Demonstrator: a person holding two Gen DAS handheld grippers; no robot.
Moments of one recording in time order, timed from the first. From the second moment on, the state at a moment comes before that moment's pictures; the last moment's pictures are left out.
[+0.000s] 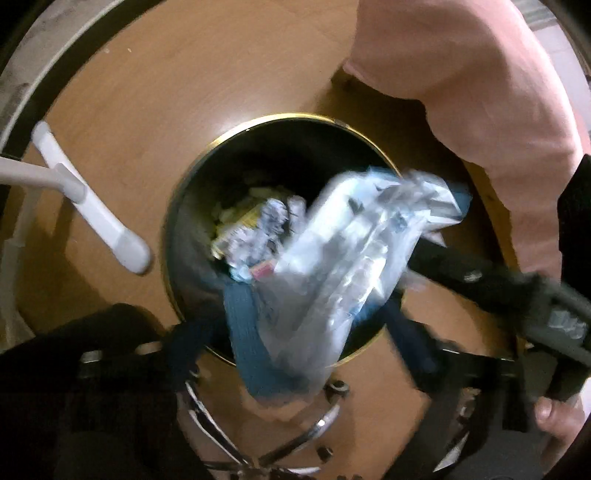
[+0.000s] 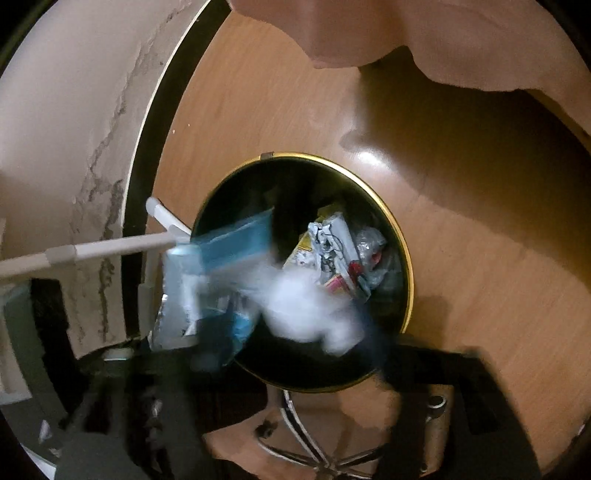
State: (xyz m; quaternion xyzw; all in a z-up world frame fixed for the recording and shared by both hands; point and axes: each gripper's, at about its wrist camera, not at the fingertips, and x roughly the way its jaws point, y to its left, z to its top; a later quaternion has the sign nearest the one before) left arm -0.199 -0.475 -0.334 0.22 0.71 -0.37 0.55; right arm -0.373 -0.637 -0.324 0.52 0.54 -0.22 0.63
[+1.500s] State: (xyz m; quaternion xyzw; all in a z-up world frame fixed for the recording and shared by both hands) left arm -0.036 0.052 0.064 -0.01 0.29 -0.02 0.96; right arm -0.054 -0.182 0.069 0.02 0.27 -0.05 0.96
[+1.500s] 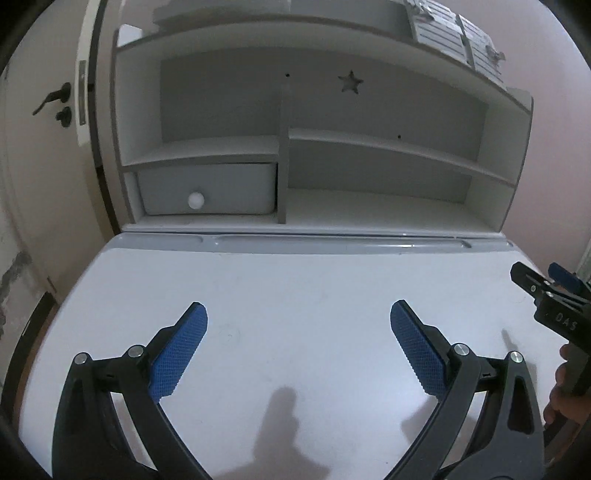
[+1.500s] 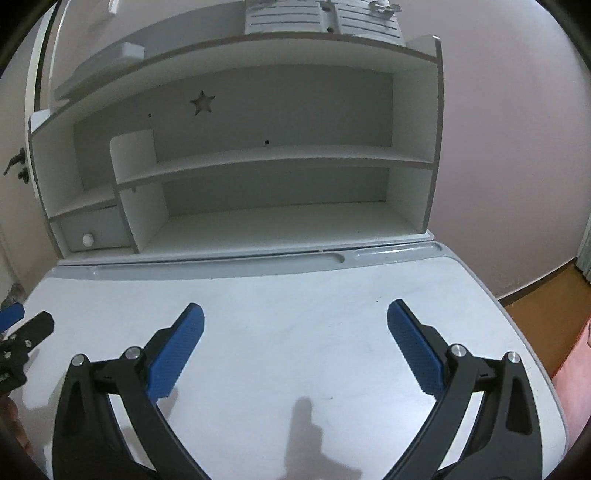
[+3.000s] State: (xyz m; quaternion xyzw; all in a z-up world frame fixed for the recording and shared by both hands) left arm -0.022 0.057 0.044 0.02 0.33 0.03 0.94; right arm -0.057 -0.173 0.067 -0.02 0.28 -0.08 0.96
